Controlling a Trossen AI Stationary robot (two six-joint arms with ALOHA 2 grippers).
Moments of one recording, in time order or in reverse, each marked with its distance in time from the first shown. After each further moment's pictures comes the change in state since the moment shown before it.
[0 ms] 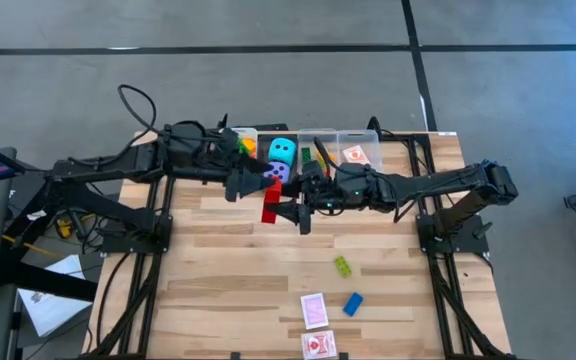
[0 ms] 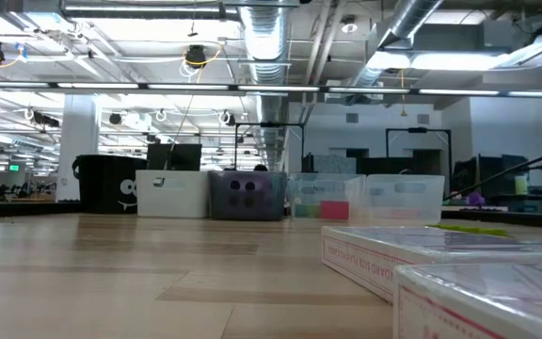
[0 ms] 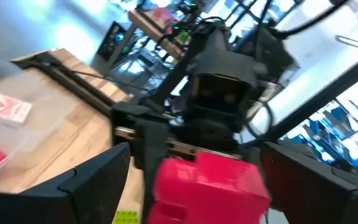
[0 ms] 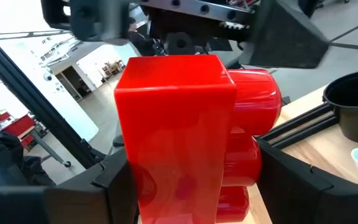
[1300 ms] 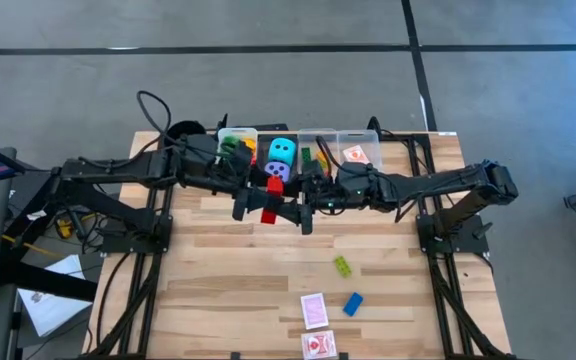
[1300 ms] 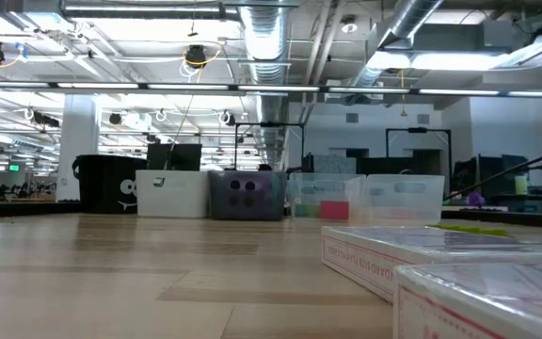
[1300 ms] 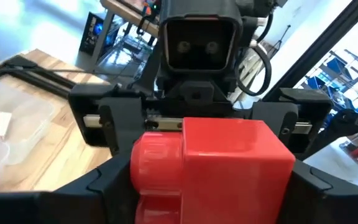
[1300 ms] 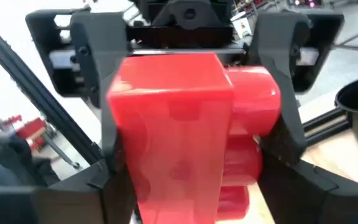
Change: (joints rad) left arm -0.042 0.067 0.000 0.031 0.035 0.176; right arm -0.006 -0.002 0.000 0.025 -0.025 0.005
